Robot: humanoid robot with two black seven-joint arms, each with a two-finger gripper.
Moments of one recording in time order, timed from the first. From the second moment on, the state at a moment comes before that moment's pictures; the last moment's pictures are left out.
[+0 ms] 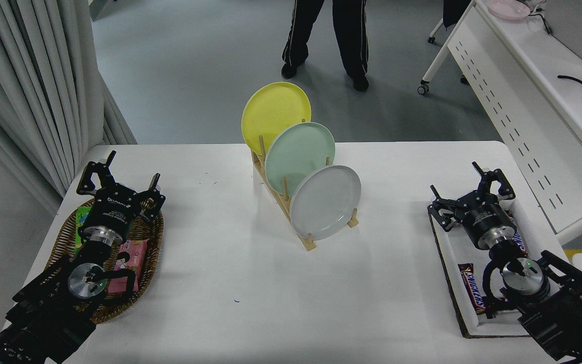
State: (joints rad) left arm -0.50 0.25 -1.08 -0.52 0.11 -0.58 -0.44; right arm 0.59 -0.30 0.72 0.58 0.34 0.35 0.27
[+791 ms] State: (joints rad) left arm -0.50 0.25 -1.08 -0.52 0.11 -0.58 -0.44; right arm 0.62 -0.29 0.71 0.59 0.34 0.32 0.27
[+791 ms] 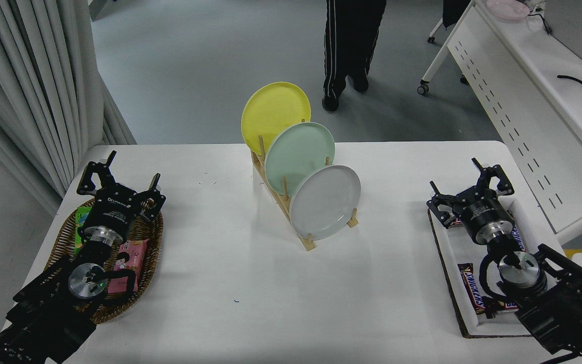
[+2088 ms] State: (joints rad) left arm -0.50 0.25 -1.08 -0.52 0.11 -0.58 -0.44; right arm 1.08 -0.51 -0.12 0.80 0.26 0.21 0.26
